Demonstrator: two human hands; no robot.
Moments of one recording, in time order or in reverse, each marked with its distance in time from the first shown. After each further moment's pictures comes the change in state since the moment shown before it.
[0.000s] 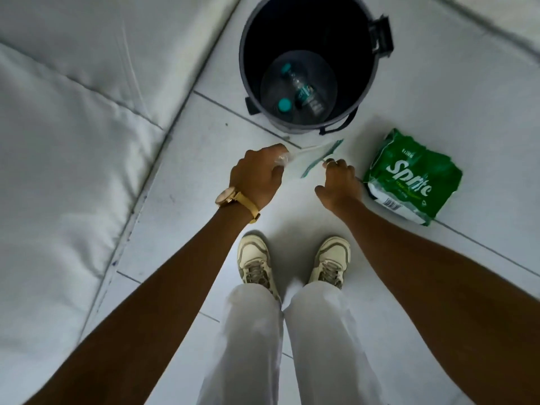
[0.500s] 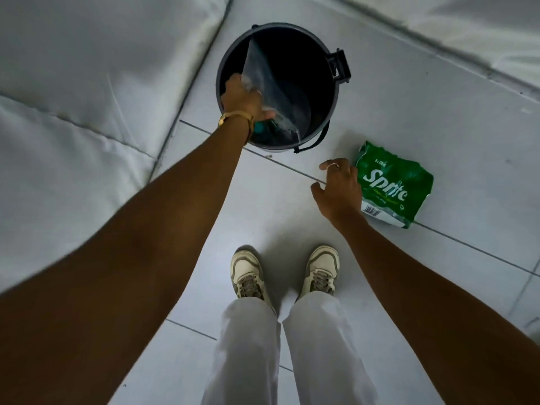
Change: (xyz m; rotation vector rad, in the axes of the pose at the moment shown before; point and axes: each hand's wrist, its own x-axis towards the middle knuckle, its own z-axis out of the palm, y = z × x) left_hand 0.135 0.048 -0.044 -0.805 0.131 -0.442; right_hand -0.023 0.020 -0.035 0.196 0.289 0.014
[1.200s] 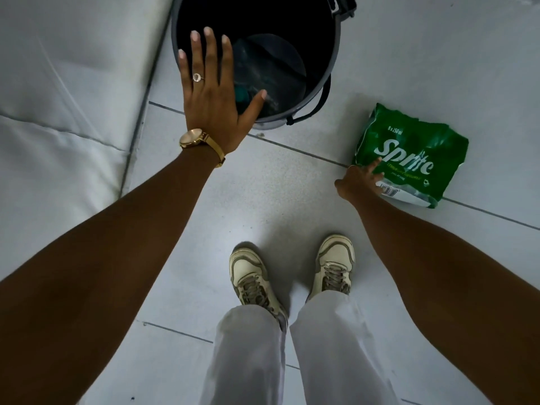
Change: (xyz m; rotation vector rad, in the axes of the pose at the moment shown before) left_hand 0.036 -0.099 0.000 1.196 0.276 0.886; right_hand 0.060 0.087 0.101 -0.064 -0.410 0.551
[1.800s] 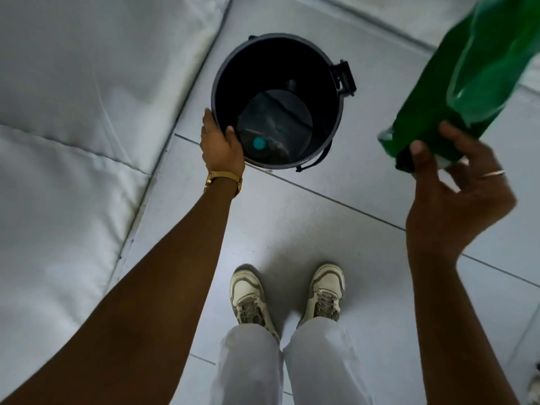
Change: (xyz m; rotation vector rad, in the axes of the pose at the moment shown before) left_hand 0.002 0.005 -0.051 -0.844 0.039 -0.775; right_hand -0.178 -0.003 -0.155 1.134 0.977 -0.731
